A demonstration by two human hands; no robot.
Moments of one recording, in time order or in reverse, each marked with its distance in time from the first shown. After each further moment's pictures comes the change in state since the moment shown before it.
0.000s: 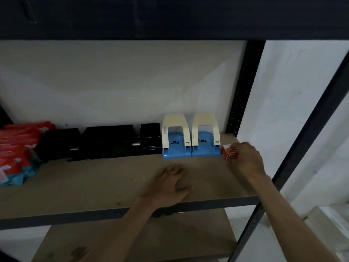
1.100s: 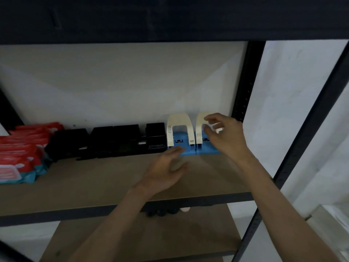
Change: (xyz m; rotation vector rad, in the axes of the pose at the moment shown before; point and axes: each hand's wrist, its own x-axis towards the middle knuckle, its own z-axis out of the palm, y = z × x) left_hand -0.029 0.010 -0.063 -0.347 0.348 0.101; right_hand -0.013 -0.107 -0.051 0.569 0.234 -0.302
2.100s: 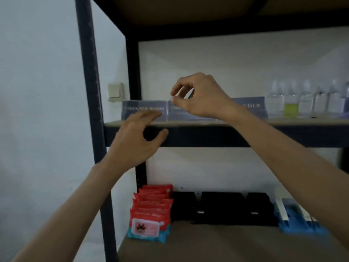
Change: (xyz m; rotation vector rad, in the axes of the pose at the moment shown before) left_hand -0.123 -0.045 -0.495 0.434 0.662 0.246; right_hand 0.081 -0.521 0.126 0.025 -0.165 -0.618
